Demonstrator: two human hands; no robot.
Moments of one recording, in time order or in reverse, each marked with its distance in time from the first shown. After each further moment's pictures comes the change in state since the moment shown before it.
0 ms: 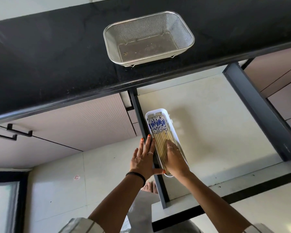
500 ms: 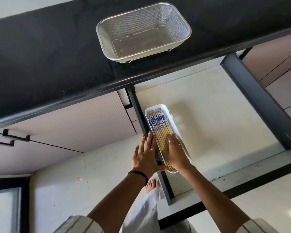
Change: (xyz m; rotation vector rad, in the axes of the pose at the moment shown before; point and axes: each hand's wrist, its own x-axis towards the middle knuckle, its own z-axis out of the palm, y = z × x) left_hand 0.002 -0.004 0.002 0.044 -0.002 0.010; right_hand 0.006 -0.007 0.003 0.024 -0.040 0.080
